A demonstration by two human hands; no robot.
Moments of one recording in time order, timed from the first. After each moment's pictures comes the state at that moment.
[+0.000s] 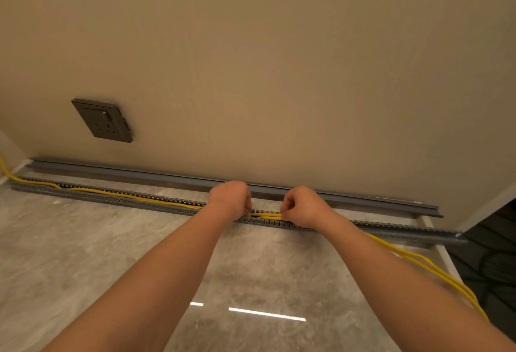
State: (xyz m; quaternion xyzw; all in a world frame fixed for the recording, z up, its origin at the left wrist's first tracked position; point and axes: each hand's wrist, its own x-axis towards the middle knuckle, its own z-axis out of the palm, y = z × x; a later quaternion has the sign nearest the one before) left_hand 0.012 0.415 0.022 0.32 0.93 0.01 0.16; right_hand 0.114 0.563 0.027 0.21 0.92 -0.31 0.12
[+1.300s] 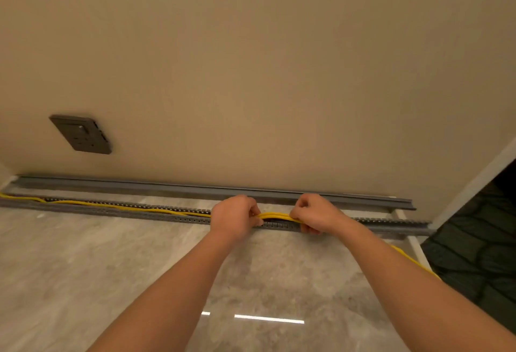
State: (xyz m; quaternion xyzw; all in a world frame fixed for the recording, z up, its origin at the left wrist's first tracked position) left_hand 0.069 0.445 0.004 0.30 0.94 0.15 0.06; right_hand 0.165 0.621 0.018 0.27 0.86 -0.42 0.09
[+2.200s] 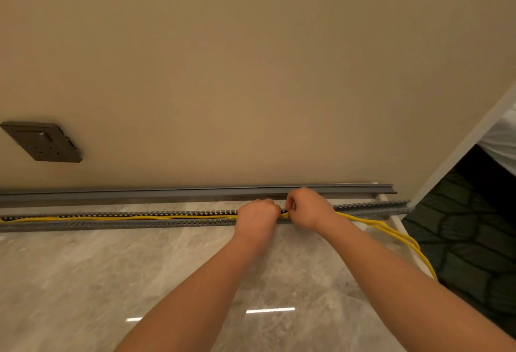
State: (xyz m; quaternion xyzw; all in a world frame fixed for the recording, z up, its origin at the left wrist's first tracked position) left_hand 0.102 0.483 0.005 0.47 0.88 -0.01 0.00; right_hand 0.162 0.607 0.017 0.27 0.94 -0.21 0.07
